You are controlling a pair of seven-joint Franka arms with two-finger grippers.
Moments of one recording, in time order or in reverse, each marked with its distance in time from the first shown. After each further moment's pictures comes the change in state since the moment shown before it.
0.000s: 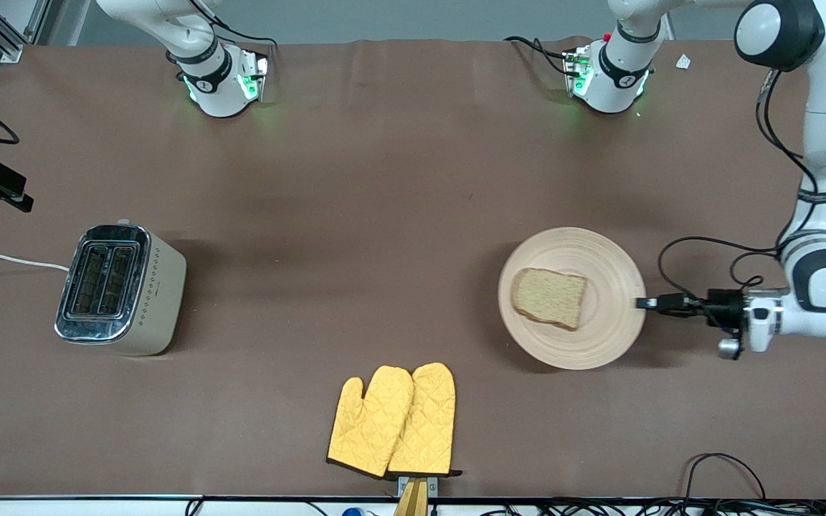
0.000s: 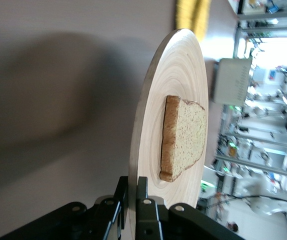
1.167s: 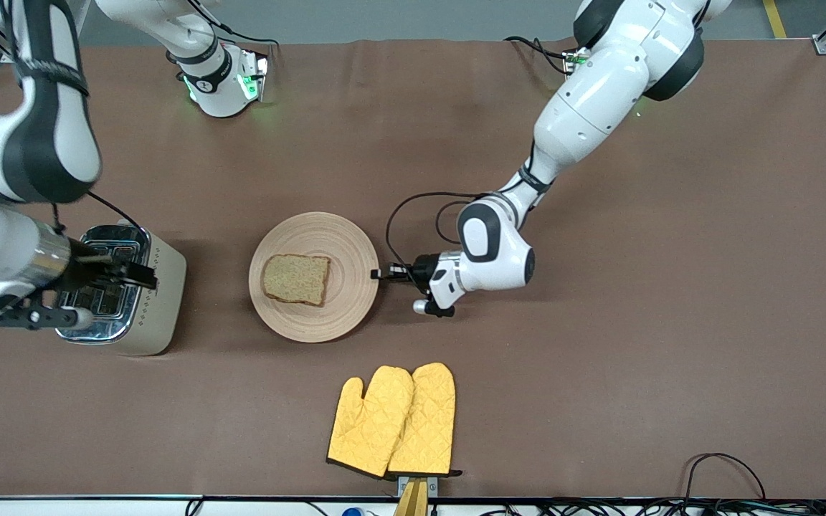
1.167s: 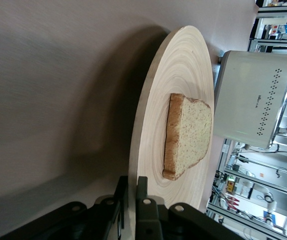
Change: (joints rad) left arm -0.811 0.160 -0.102 0.038 -0.511 0.842 -0.188; right arm 0.087 0.273 0.012 -0.148 0.161 0.333 0.151
